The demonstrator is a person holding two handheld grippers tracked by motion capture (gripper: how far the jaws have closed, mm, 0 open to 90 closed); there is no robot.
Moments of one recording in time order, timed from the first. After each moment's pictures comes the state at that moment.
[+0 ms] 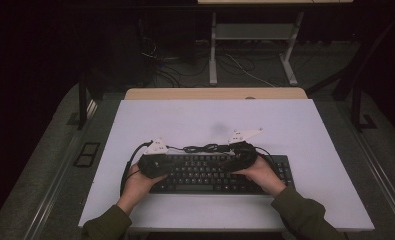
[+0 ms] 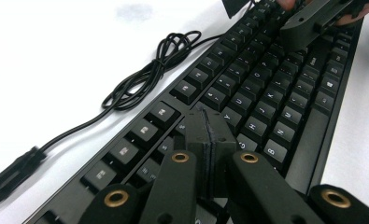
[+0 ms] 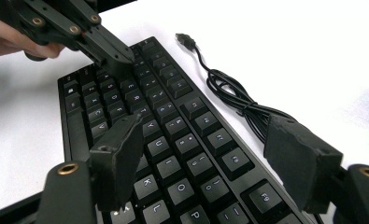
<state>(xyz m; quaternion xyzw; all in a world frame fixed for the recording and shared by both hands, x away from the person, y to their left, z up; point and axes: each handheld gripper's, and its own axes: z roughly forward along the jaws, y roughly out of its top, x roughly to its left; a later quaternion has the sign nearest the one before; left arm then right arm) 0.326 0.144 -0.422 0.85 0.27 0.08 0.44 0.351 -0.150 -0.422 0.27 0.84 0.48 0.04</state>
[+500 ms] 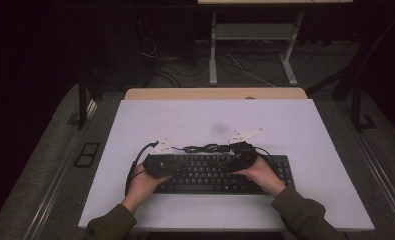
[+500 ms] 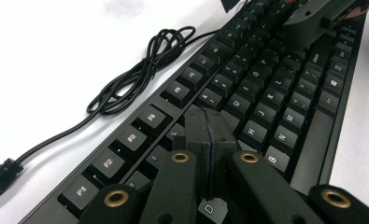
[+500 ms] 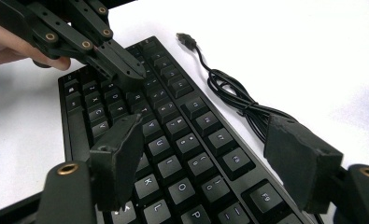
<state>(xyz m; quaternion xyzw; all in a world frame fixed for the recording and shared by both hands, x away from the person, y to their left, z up) 0.327 0.136 -0.428 0.86 0.27 0.08 0.43 0.350 -0.149 -0.422 0.26 0.84 0.47 0.04</state>
